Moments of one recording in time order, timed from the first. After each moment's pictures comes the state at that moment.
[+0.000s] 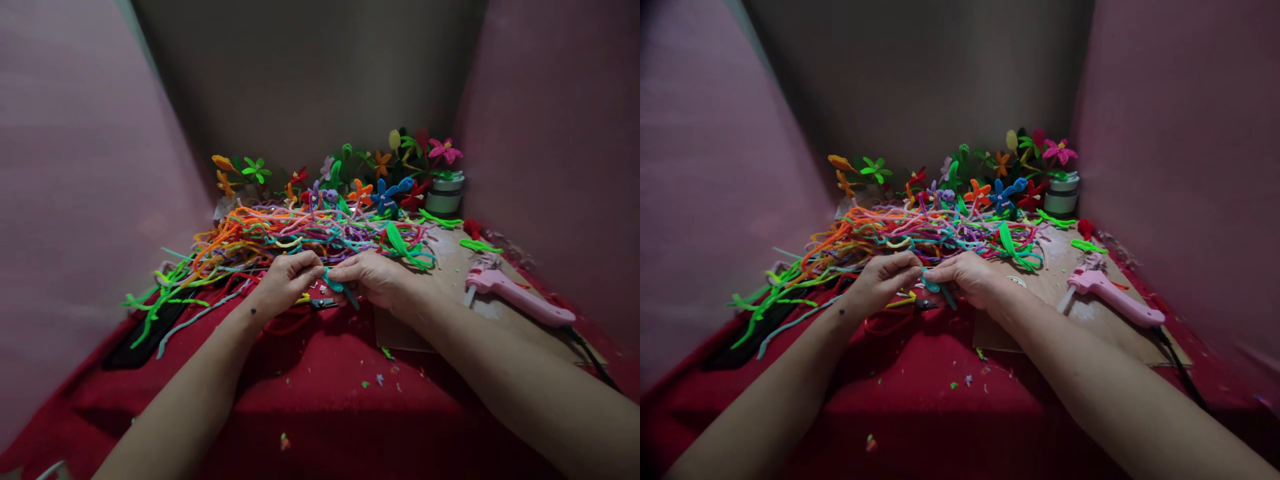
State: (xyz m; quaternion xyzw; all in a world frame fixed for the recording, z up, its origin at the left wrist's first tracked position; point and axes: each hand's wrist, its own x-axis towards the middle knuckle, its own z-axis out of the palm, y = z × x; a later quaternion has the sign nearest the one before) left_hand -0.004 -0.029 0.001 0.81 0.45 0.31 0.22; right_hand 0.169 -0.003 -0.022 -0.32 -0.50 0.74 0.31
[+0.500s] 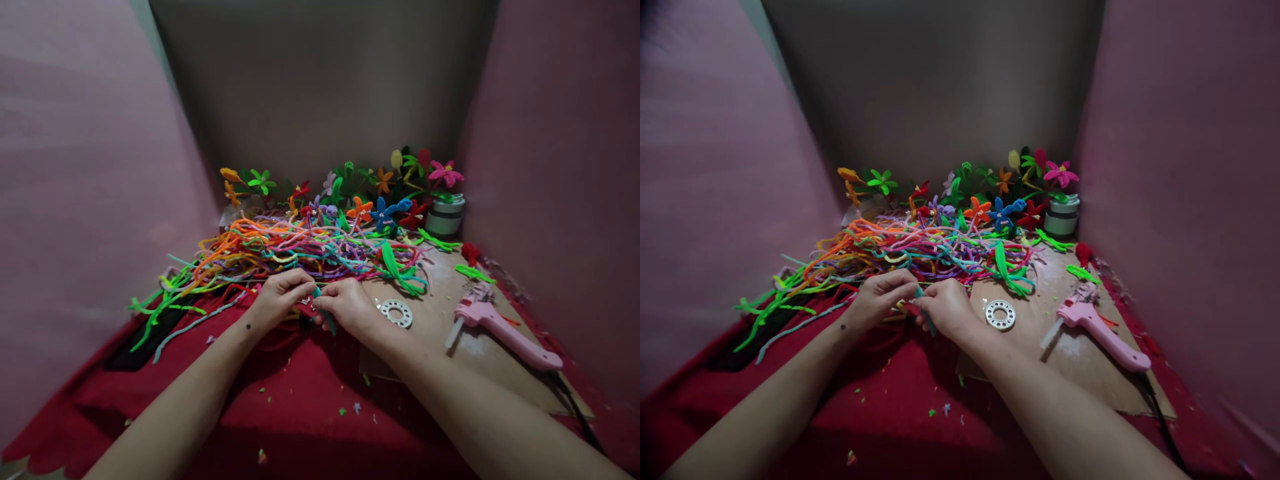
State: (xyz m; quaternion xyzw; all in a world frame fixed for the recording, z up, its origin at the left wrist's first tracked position) left_hand -0.002 -0.019 -0.007 0.77 0.47 0.36 0.22; right_hand 0.149 -0.005 -0.034 -0.40 -0.57 0.63 0.33
